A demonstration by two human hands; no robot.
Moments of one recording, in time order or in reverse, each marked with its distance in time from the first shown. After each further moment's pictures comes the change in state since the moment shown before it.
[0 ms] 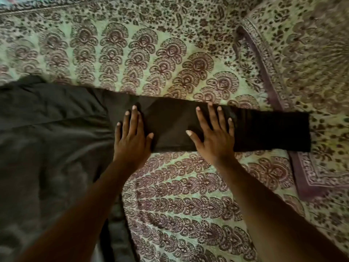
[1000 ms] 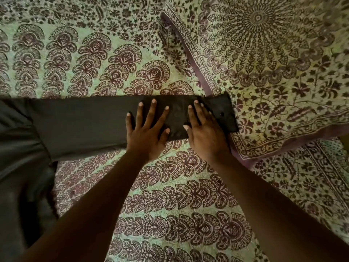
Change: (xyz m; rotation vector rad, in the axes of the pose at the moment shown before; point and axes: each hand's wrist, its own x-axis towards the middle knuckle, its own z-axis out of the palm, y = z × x) left_hand 0.018 0.200 0.046 0.031 -0.038 0.310; right_hand -0.042 0.146 -0.022 -0.008 0.016 -0.015
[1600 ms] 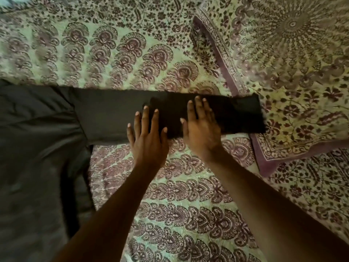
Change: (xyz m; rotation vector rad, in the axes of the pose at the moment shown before) left_hand -0.067 -0.032 -0.023 -0.144 0.199 -0.362; right_hand 0.015 -0.099 -0.029 0.106 -0.003 -0.016
